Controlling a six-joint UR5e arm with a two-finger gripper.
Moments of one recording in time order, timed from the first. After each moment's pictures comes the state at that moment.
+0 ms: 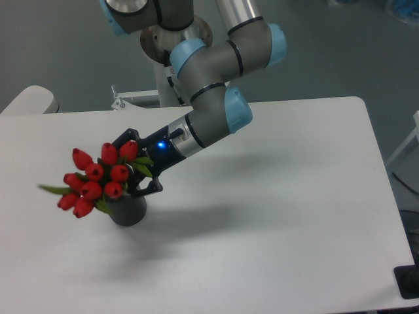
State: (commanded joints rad) arm 2.46 -1.82 -1.89 -1.28 0.46 1.60
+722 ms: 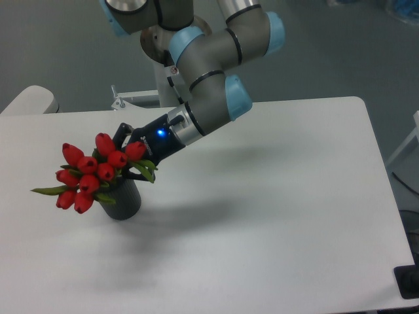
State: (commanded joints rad) arm 2.48 -1.74 -1.90 -1.29 0.34 1.58
